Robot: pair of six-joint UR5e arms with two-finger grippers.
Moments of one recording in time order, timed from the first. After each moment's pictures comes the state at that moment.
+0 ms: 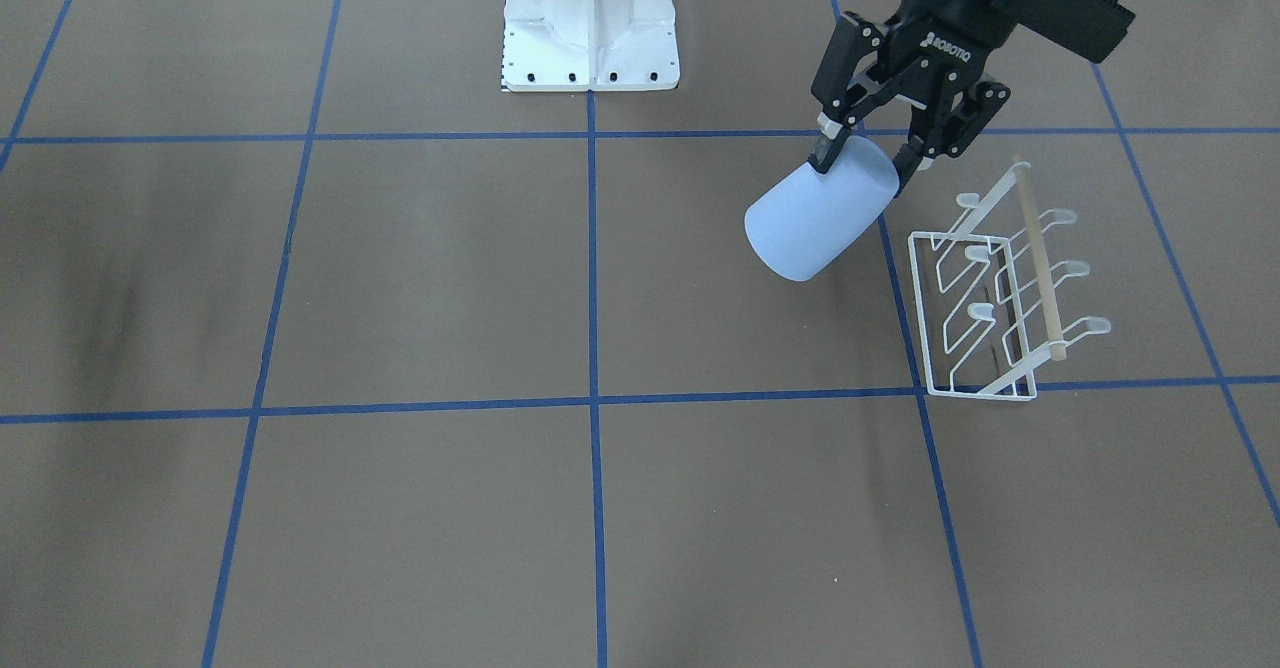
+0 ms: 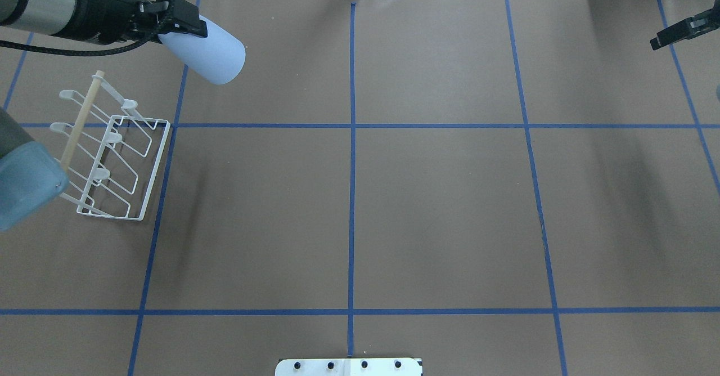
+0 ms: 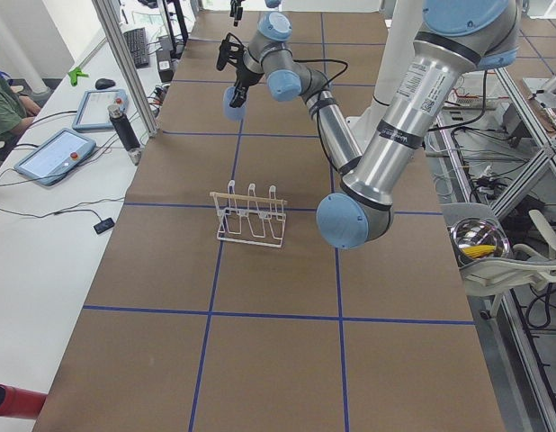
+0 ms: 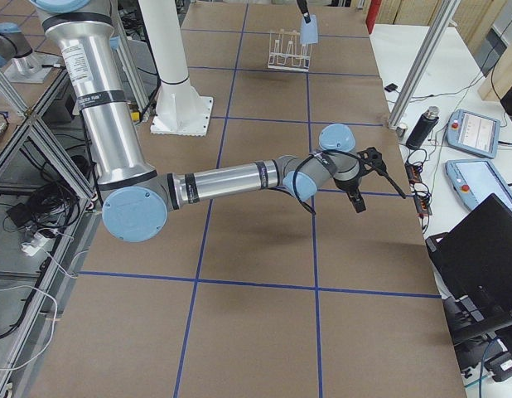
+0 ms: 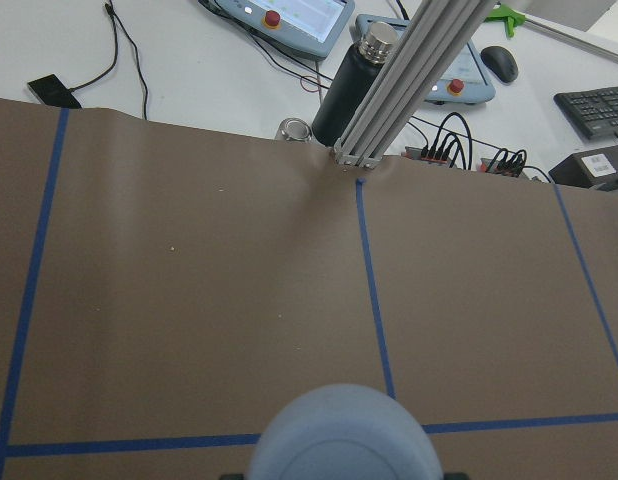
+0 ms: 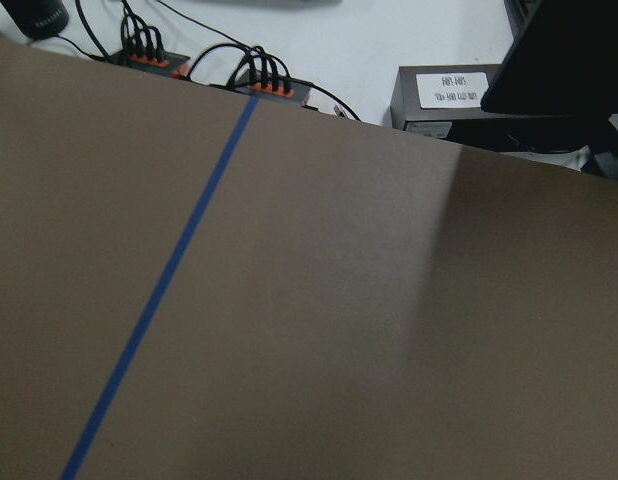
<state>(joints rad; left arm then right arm) -0.94 -2.05 -2.10 -1.70 -1.93 -1.07 1.33 -1.30 1.49 -1.23 2.19 0.20</state>
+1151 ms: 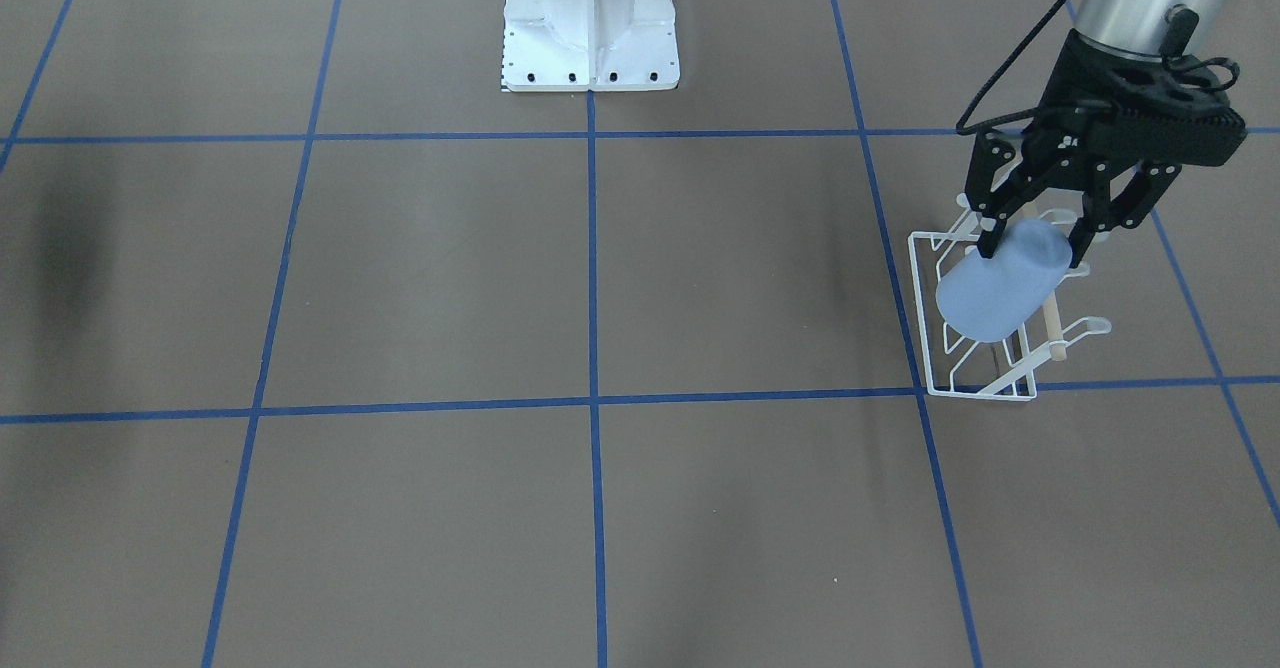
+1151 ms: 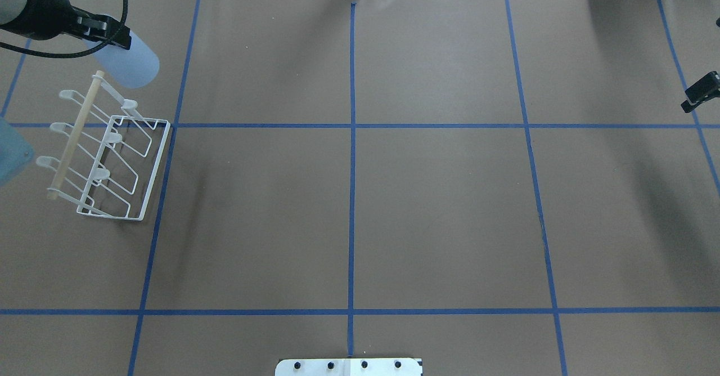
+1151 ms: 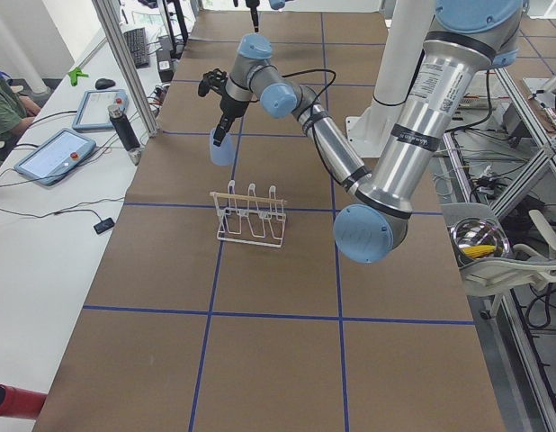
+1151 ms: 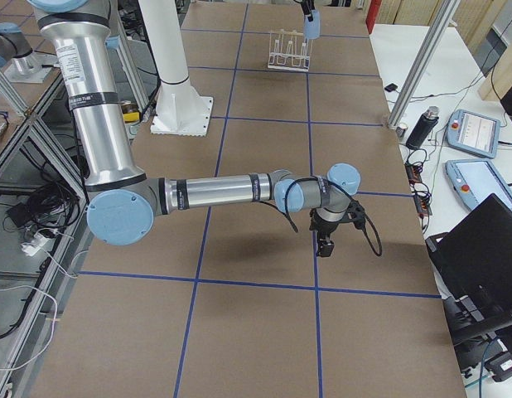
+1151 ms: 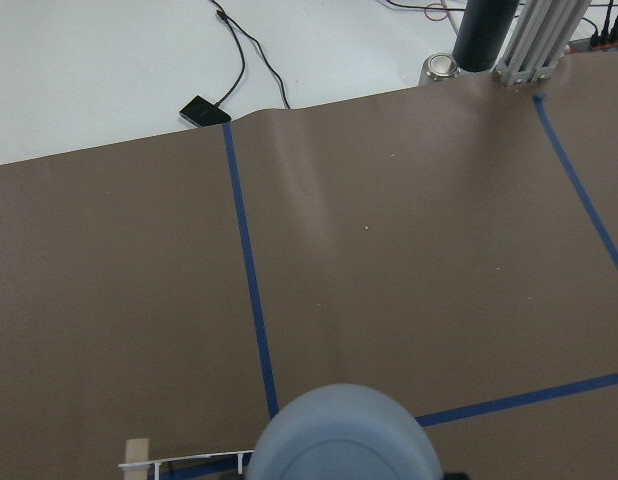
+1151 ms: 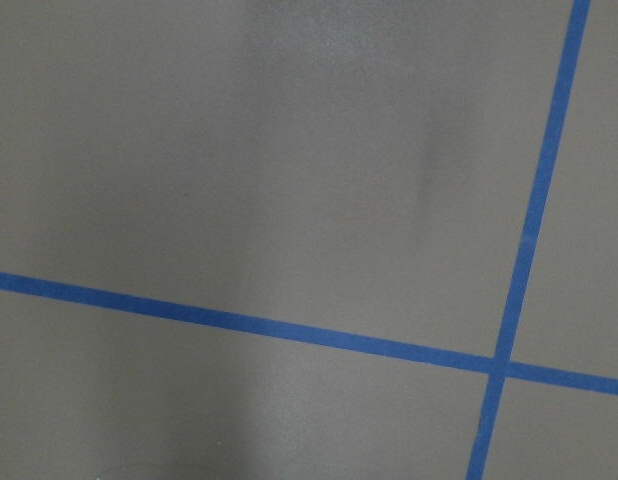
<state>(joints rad) -1.04 -1.95 -2.04 -1.55 -1.93 -0.65 1.34 -1.37 1.46 -1.52 2.31 0.10</state>
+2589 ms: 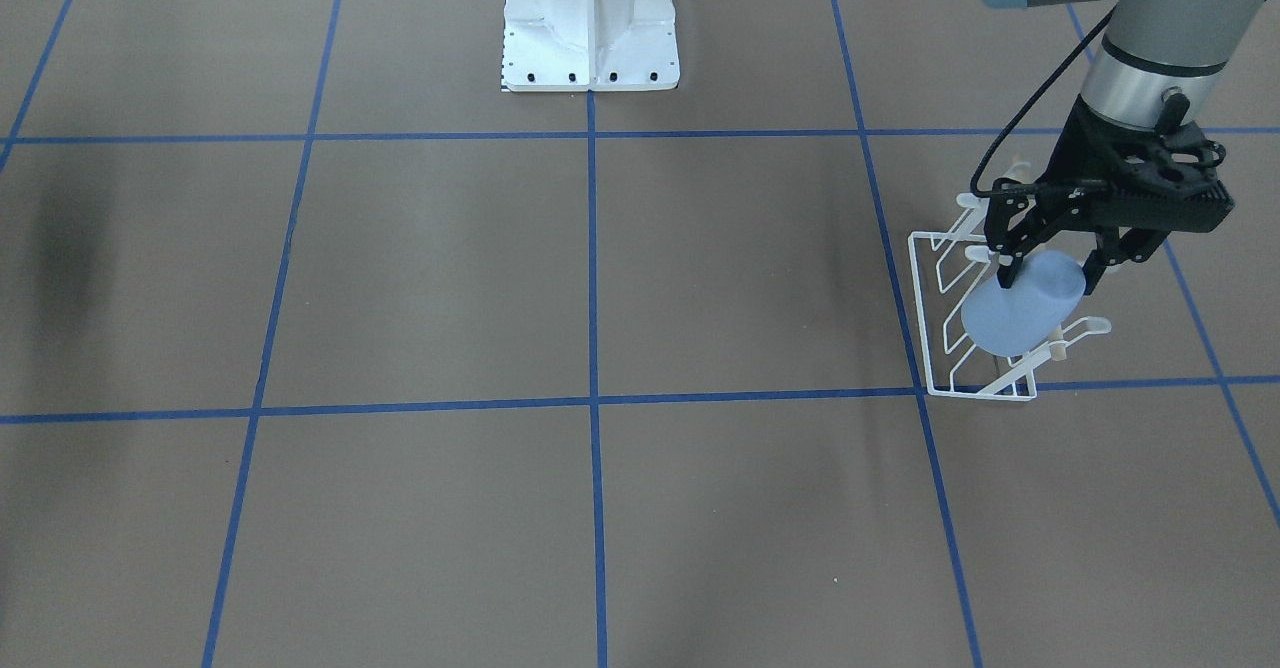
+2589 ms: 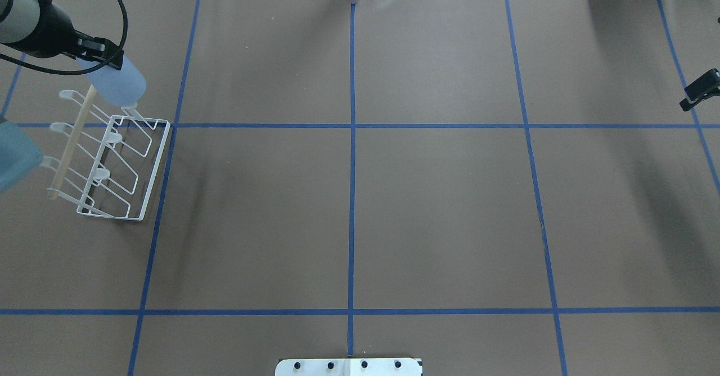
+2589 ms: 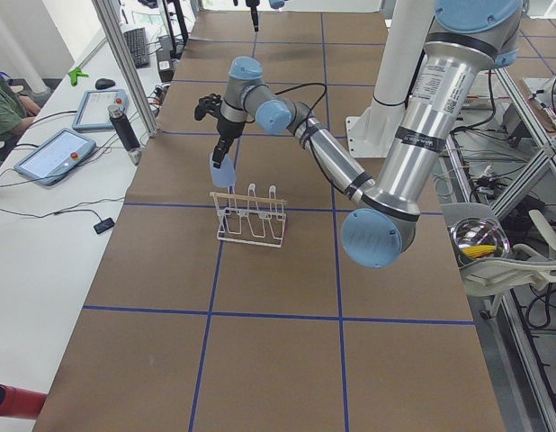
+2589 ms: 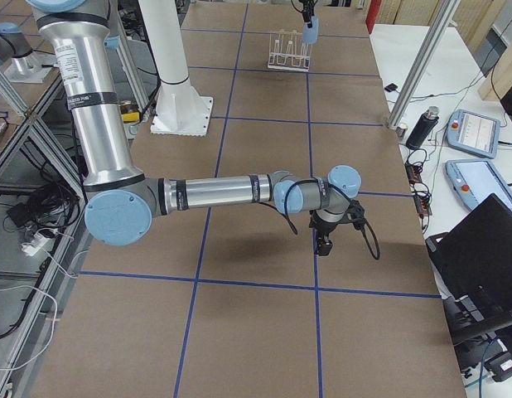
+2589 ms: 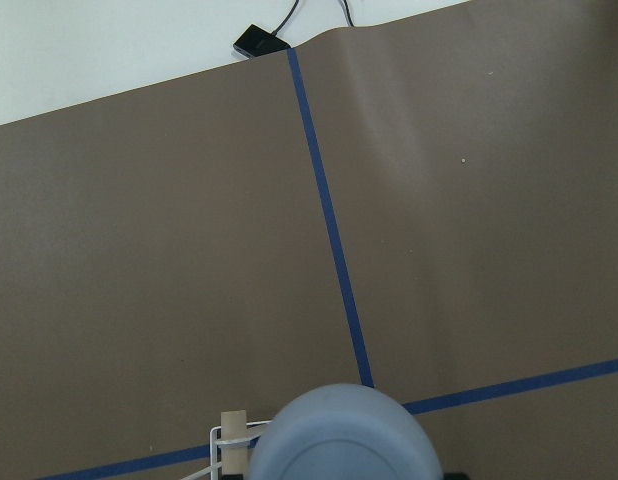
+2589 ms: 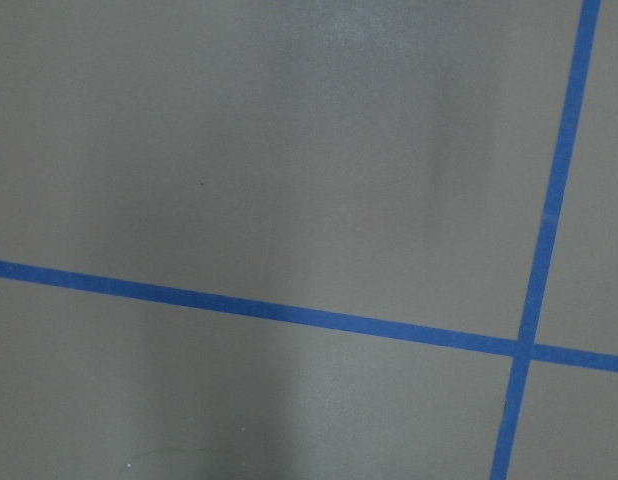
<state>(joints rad) -1.03 -1.91 -1.97 -1.55 -1.93 -0.61 1.34 -1.37 1.46 -1.53 2.33 0.11</state>
